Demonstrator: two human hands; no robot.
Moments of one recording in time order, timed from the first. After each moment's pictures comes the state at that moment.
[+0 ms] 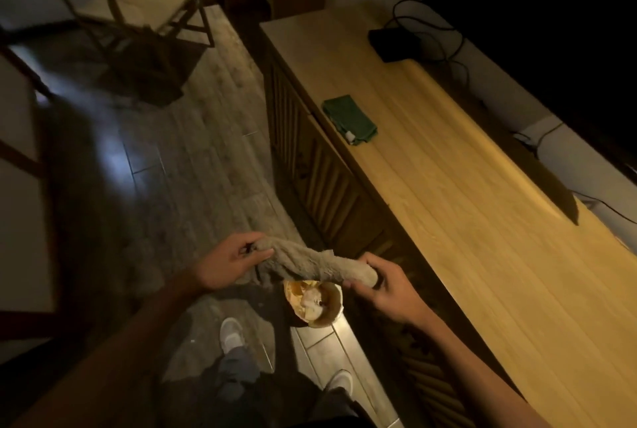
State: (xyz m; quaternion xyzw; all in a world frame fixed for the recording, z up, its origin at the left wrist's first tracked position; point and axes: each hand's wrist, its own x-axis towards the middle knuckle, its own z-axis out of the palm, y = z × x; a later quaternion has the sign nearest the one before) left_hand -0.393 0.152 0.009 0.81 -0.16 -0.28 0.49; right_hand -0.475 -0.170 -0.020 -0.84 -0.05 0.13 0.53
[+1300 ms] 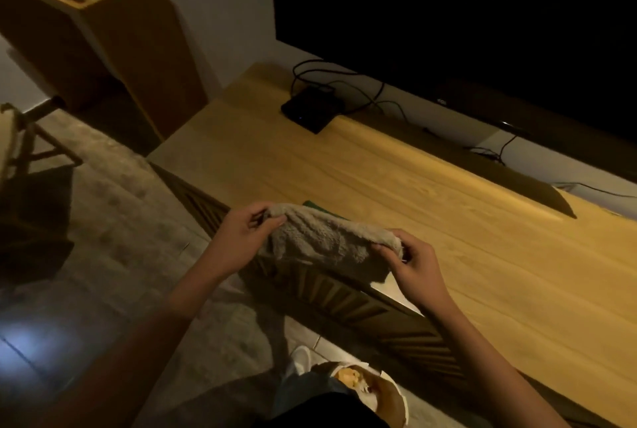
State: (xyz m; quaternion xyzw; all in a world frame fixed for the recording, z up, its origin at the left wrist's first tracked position) left_hand 0.061 0.026 0.034 0.75 -0.31 -0.28 0.51; right_hand -0.171 -0.188 0.019 -0.78 0.27 -0.17 0.54
